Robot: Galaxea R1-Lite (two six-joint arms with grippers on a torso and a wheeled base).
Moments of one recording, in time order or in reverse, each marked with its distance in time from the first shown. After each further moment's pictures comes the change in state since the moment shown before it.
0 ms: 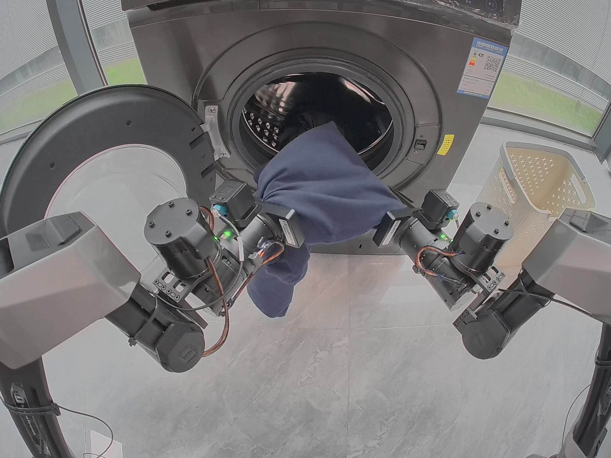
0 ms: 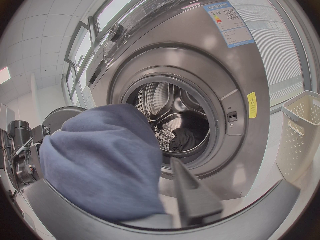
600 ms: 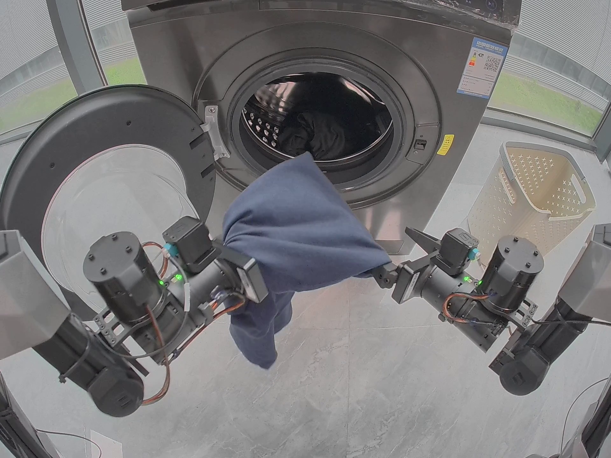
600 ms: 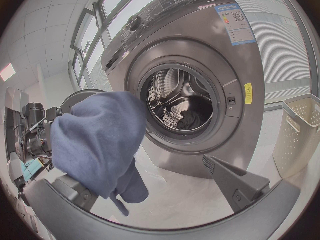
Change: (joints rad) left arm -0.012 -0.228 0.375 0.003 -0.029 -0.025; right arm 0.051 -0.153 0.325 0.000 0.056 -0.046
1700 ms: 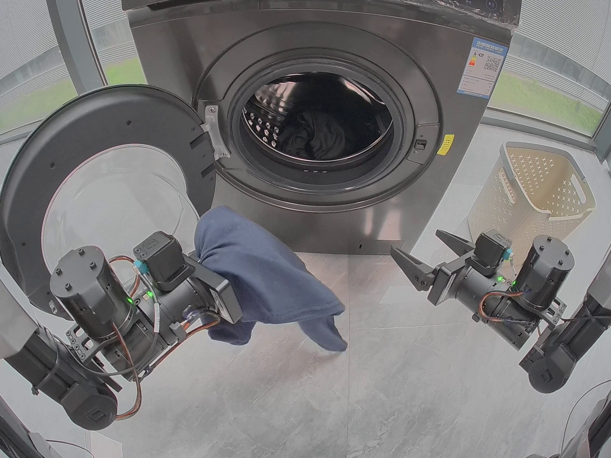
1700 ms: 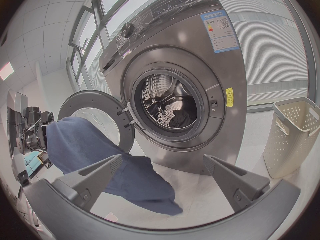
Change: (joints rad) left arm 0.008 -0.108 0.142 -0.001 -0.026 0.037; right arm -0.092 -0.104 0.129 0.000 0.079 -0.001
